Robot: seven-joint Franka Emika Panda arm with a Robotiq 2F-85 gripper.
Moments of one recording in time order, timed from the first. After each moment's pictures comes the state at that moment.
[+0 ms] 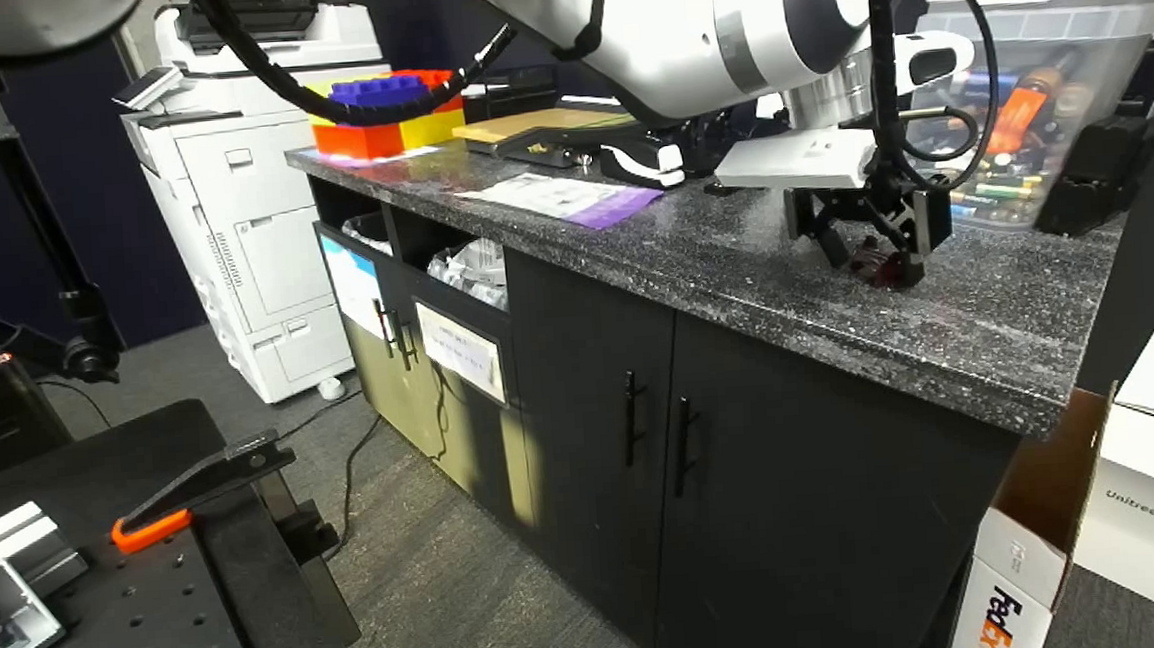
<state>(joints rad) 0.05 1.43 -0.20 -0.51 -0.13 2.22 0.29</state>
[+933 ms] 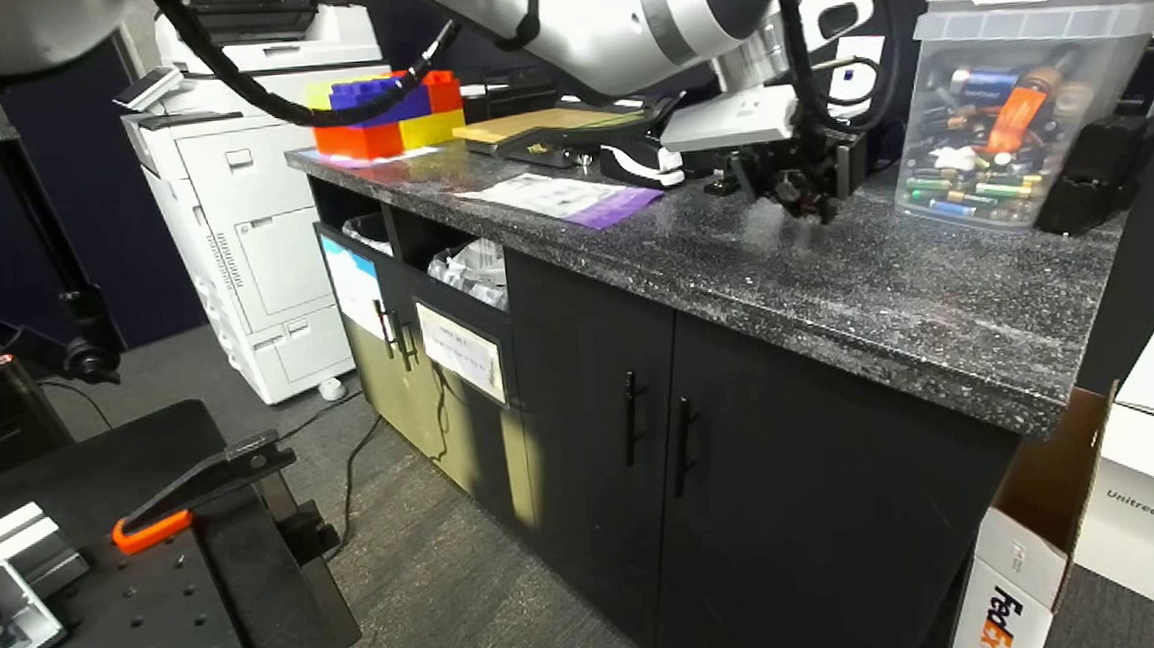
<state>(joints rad) 0.15 1.44 -0.21 -0.44 -0.17 2.25 0.30</state>
